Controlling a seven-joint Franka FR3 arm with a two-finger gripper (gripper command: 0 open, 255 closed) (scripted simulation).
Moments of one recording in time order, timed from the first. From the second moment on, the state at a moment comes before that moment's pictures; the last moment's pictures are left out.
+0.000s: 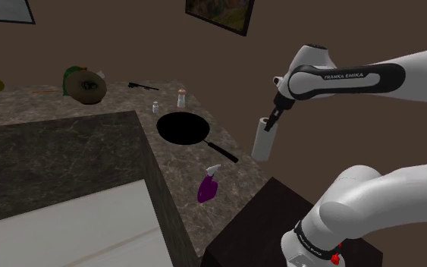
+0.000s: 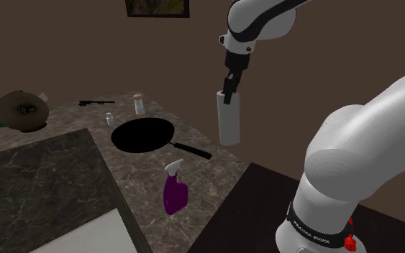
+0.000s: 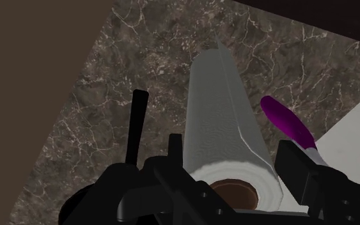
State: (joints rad) arm -0.10 -0.62 -0.40 -2.61 -0.24 2.16 -0.55
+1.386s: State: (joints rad) arm 0.08 -0.24 -0.23 -2.24 -0.08 2.15 -0.33
